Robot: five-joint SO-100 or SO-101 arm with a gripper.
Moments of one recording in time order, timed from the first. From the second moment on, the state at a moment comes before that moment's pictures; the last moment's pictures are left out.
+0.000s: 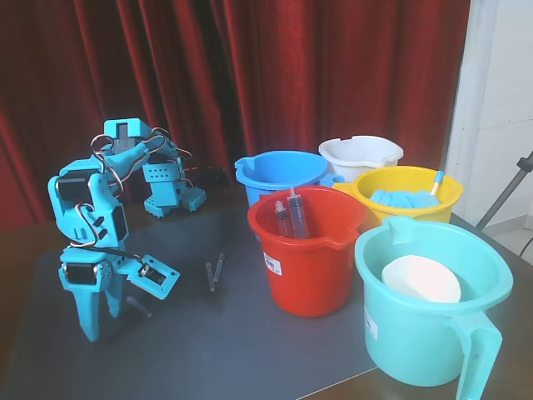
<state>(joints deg) 18.0 36.7 39.6 83.6 3.4</state>
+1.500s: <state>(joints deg) 7.2 60.6 62.7 92.2 35.7</state>
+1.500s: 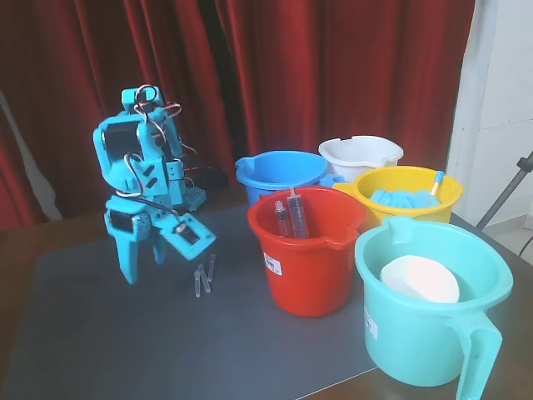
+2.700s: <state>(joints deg) -9.4 73.4 90.4 71.0 94.1</state>
